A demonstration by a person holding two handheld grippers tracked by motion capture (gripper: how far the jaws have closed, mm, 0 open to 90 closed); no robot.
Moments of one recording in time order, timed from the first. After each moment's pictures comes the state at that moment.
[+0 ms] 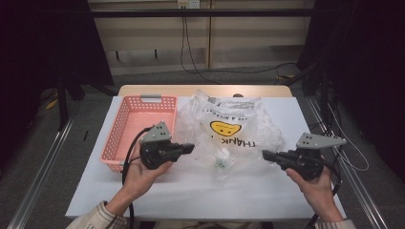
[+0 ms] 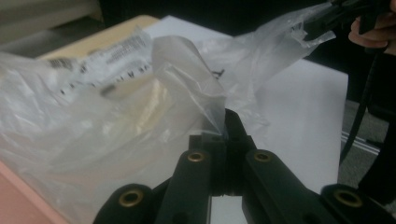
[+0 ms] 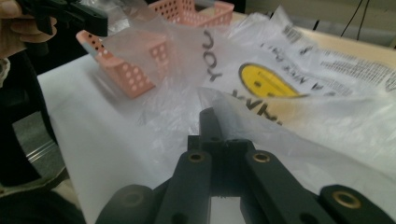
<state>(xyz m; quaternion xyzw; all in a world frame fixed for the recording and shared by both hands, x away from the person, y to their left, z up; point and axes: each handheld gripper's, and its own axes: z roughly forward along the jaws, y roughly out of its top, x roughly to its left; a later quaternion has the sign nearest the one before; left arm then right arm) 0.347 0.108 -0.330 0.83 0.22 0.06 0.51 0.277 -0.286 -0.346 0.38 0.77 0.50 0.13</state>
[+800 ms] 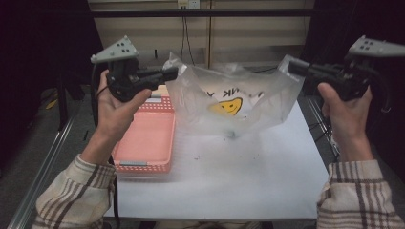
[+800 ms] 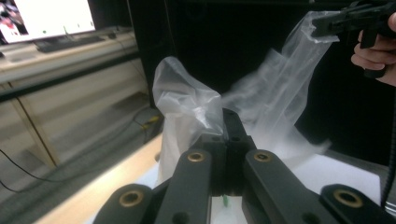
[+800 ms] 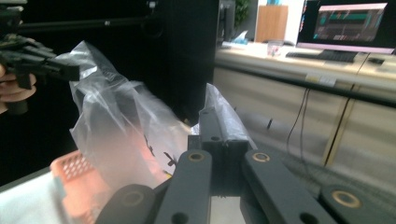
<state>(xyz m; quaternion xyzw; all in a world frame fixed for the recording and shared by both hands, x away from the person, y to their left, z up) 0.399 0.130 -0.169 0.76 0.21 0.16 0.59 0.345 -0.312 -0.171 0.35 0.69 0.59 0.25</state>
